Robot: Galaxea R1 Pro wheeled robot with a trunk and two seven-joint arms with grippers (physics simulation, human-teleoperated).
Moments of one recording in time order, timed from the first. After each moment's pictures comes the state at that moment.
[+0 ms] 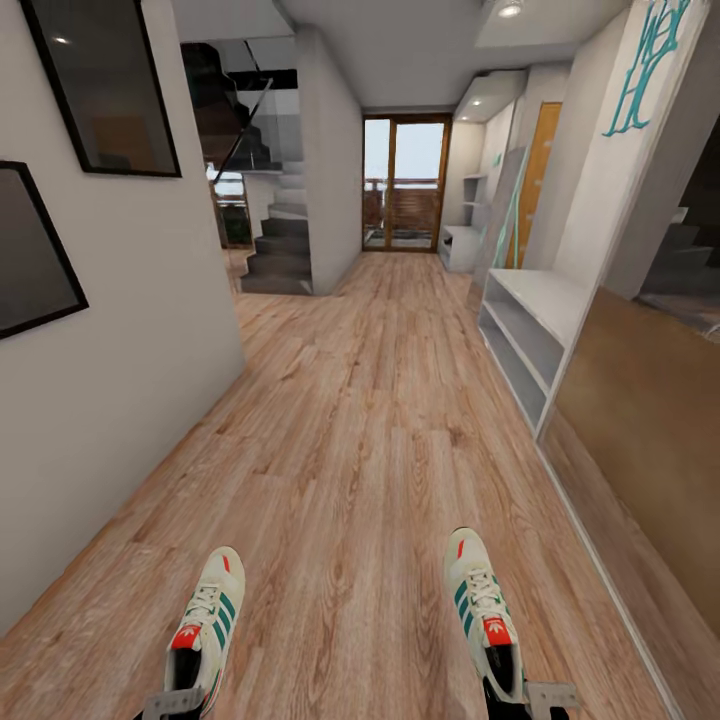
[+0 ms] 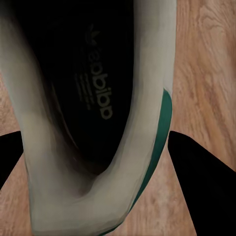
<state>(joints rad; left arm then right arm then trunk) -0.28 0.10 0.37 -0.24 -0.14 -0.45 -0.26 -0.16 0.02 -0.29 -0.55 0.20 -0.38 0.08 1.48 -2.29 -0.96</state>
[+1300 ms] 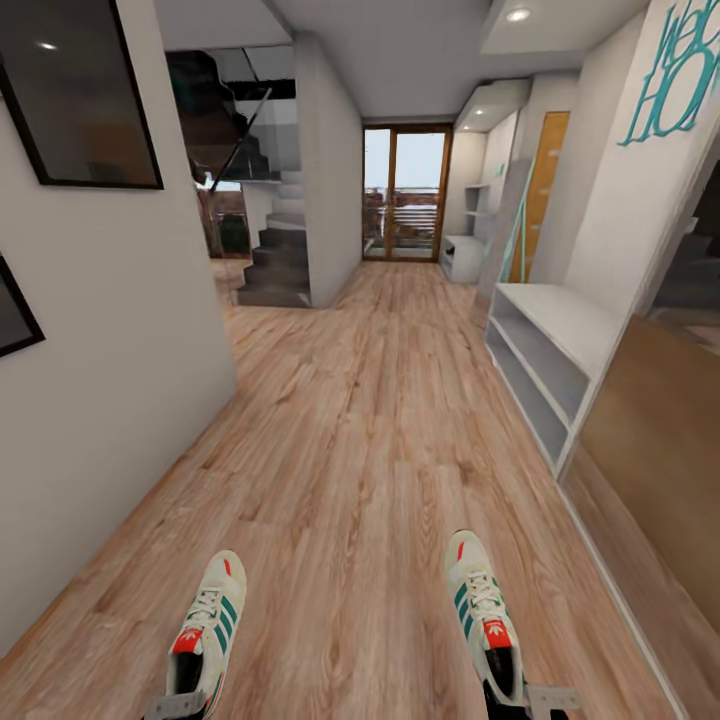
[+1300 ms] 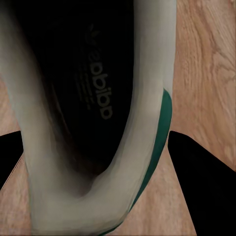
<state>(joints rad) -0.28 0.10 0.37 -0.23 -0.14 -0.45 -0.26 -0.16 0.02 -0.29 -0.54 0.20 -0.38 0.08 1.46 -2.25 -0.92</state>
